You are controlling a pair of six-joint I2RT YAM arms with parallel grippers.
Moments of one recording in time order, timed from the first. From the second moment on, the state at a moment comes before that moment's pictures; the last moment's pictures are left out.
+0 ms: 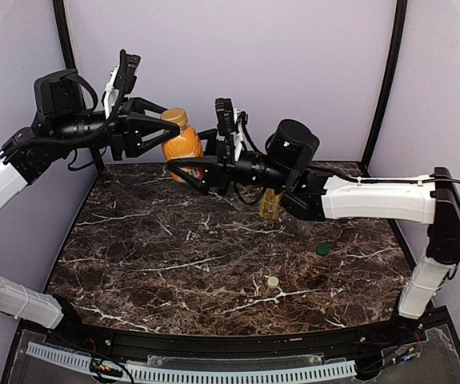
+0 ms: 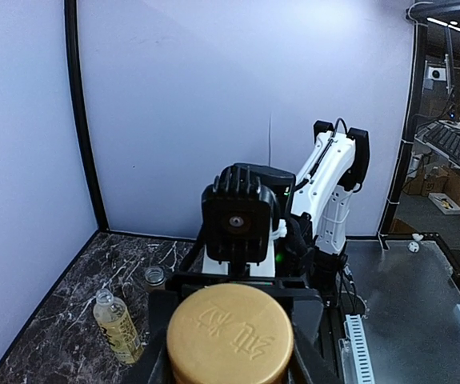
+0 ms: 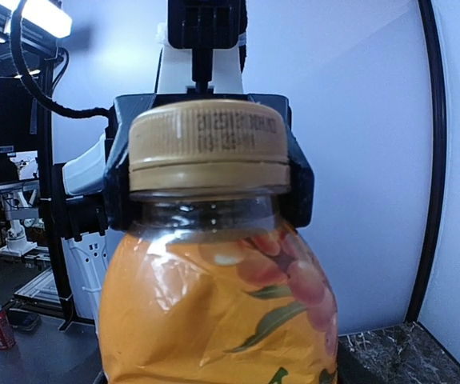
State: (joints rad) left arm -0.65 1.21 1.47 -0.33 0.78 0.05; right arm 1.03 1.74 1.37 0.71 -0.57 0.18
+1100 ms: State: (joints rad) left arm -0.66 1.18 1.47 -0.58 0.63 0.30; right arm 1.01 1.72 1.71 -0.11 -0.58 -0.19
